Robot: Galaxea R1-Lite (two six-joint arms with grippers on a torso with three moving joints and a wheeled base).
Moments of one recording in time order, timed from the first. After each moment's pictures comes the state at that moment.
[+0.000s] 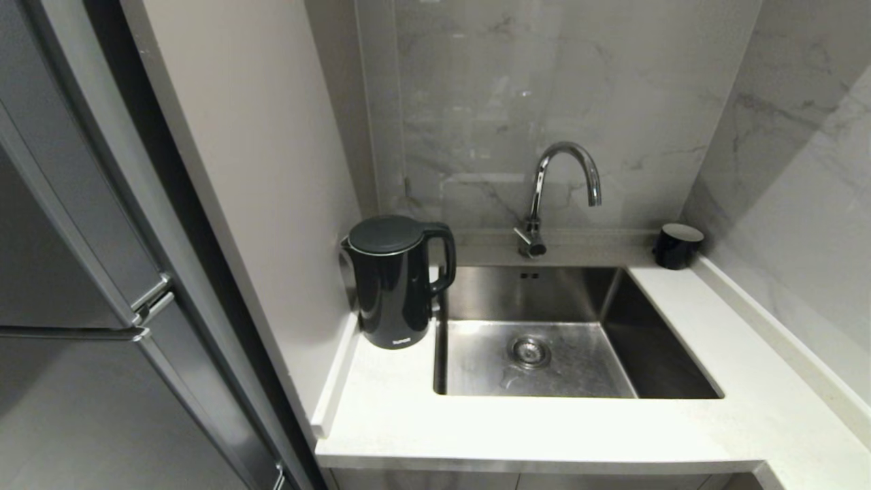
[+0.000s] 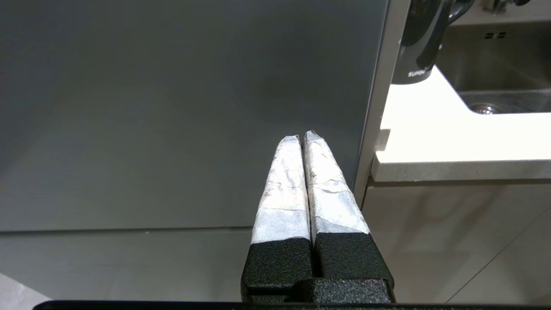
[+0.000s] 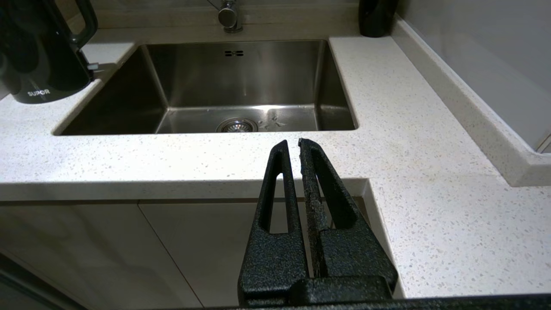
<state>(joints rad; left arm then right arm) 0.00 0.00 -0.01 0.01 -0.02 0.06 0.00 0.00 0.00 0.00 0.00 -0.01</state>
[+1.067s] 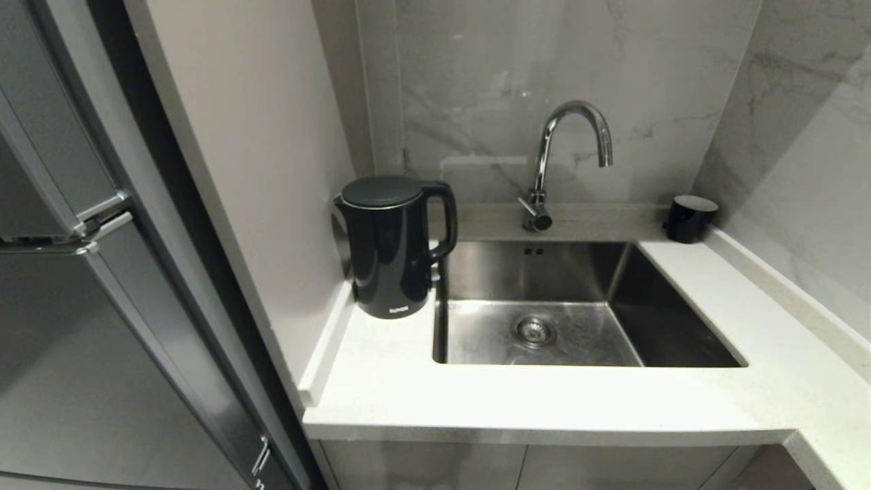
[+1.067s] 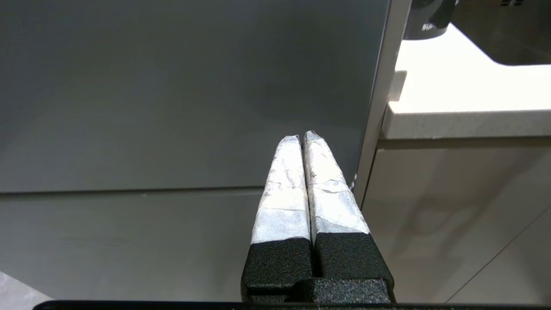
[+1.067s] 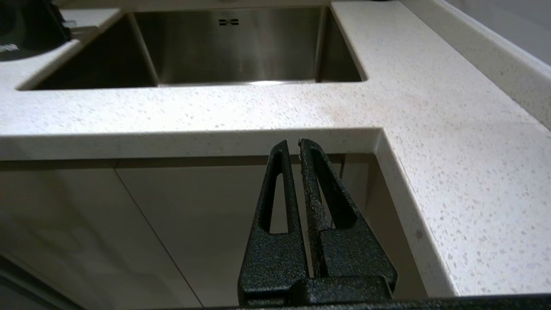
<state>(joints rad) 0.00 0.00 -0.01 0.02 -0.01 0.06 0.00 0.00 0.00 0.00 0.00 -0.01</state>
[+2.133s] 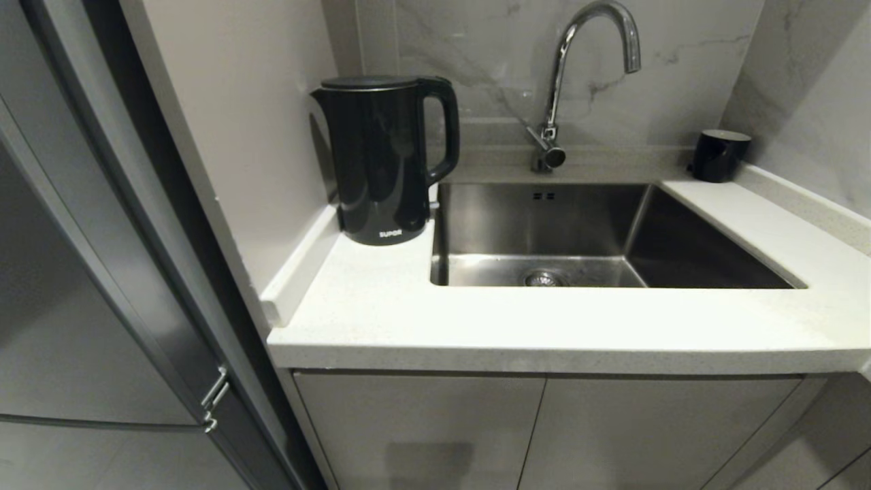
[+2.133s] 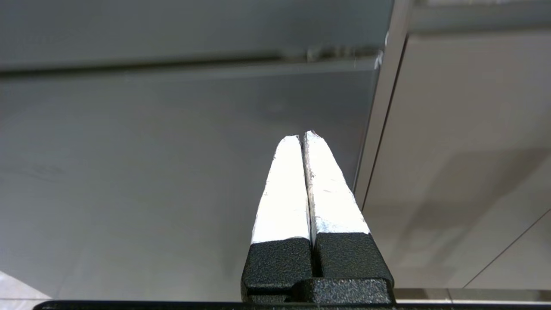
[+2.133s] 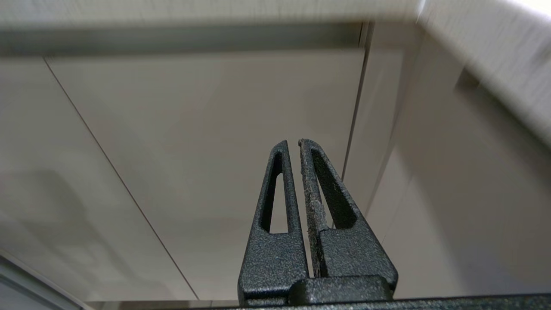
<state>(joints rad) 0.00 0.00 -0.01 0.02 -0.01 0.06 0.00 0.00 0.00 0.00 0.00 -0.01</state>
